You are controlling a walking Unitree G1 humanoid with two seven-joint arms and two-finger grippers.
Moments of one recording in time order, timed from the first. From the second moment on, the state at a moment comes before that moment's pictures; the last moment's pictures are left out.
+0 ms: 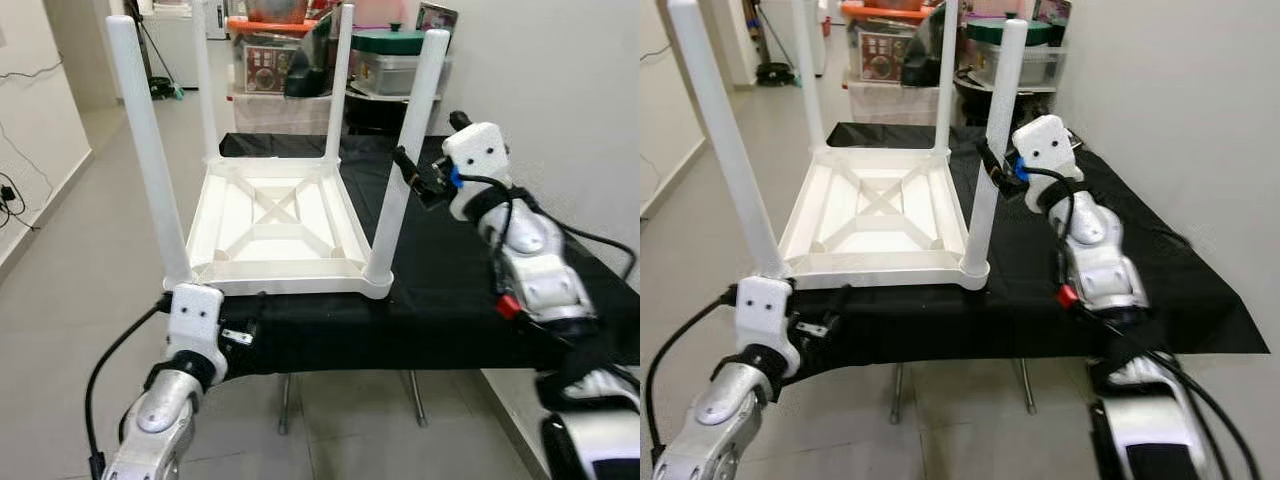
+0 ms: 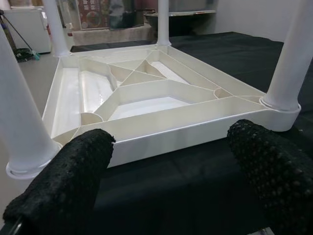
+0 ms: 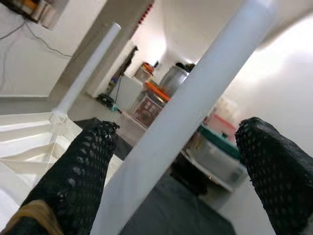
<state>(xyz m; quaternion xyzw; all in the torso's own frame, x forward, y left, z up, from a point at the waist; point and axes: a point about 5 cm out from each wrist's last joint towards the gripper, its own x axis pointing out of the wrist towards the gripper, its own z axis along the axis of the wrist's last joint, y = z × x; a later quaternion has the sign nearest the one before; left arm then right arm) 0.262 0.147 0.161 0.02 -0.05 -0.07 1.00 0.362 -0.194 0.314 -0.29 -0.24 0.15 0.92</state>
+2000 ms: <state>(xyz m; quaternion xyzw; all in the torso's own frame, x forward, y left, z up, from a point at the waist) 0.270 0.138 0.160 0.02 -0.06 -0.09 0.99 0.398 -0.162 0.368 -0.90 -0.21 0.13 0.37</state>
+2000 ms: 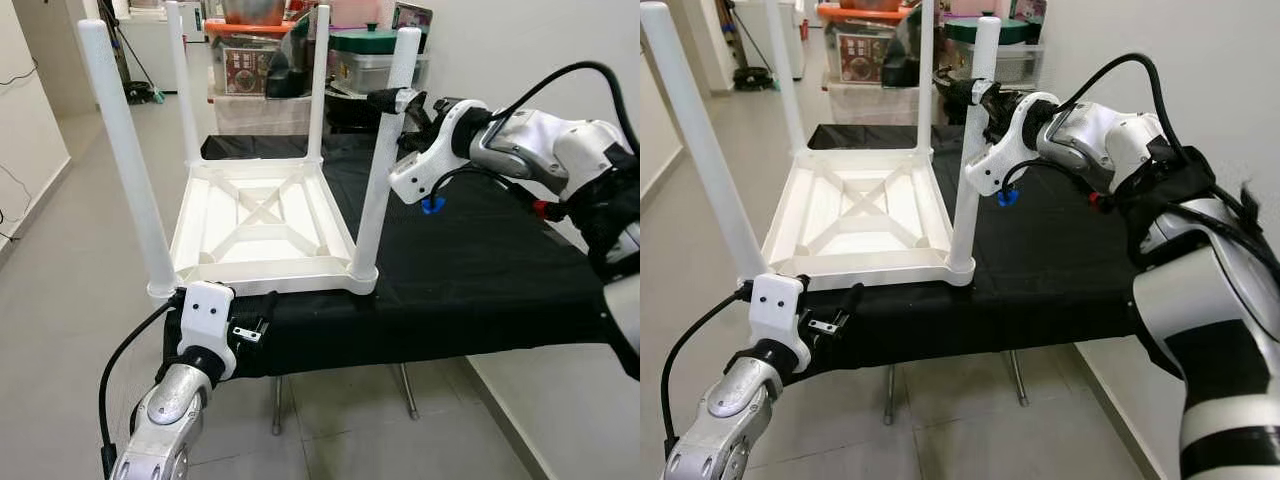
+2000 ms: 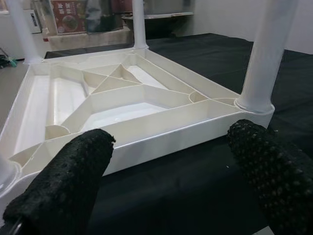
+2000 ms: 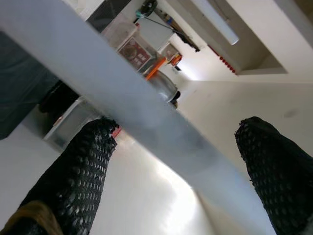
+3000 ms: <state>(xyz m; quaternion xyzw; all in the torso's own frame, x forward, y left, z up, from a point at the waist) 0.270 0.138 0.160 0.02 -0.06 -0.09 0.99 0.400 -0.148 0.391 -0.89 -0.24 0.09 0.37</state>
